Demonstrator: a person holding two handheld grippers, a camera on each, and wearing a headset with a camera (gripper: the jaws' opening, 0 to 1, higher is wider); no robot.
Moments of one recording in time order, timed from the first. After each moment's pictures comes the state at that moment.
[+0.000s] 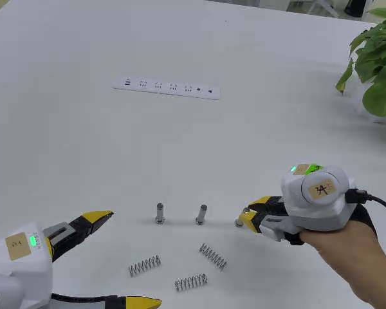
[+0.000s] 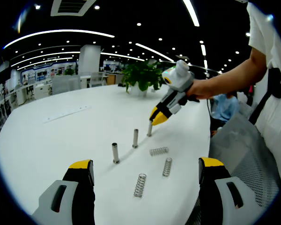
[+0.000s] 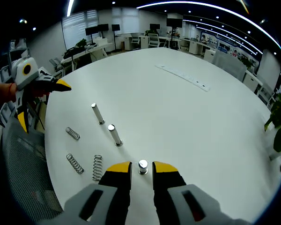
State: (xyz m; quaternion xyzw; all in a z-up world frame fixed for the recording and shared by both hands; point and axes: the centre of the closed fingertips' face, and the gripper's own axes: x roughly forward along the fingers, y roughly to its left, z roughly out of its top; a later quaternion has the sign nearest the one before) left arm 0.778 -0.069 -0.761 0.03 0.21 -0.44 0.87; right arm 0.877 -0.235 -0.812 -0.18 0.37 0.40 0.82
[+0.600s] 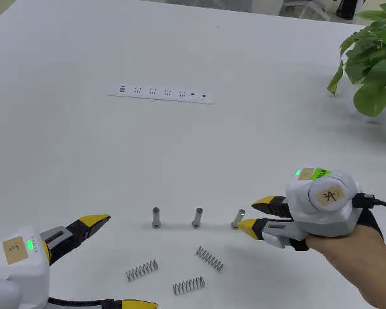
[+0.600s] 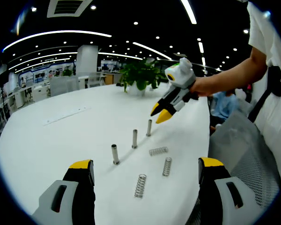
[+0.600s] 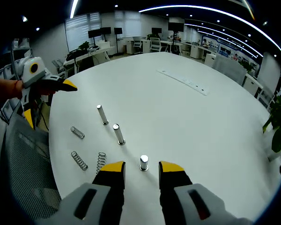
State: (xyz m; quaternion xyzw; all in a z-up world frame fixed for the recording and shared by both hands) left arm 0.778 -0.071 -0.758 0.05 0.21 -0.45 0.87; right arm 0.867 -0.245 -0.801 -0.17 0.36 0.41 0.82
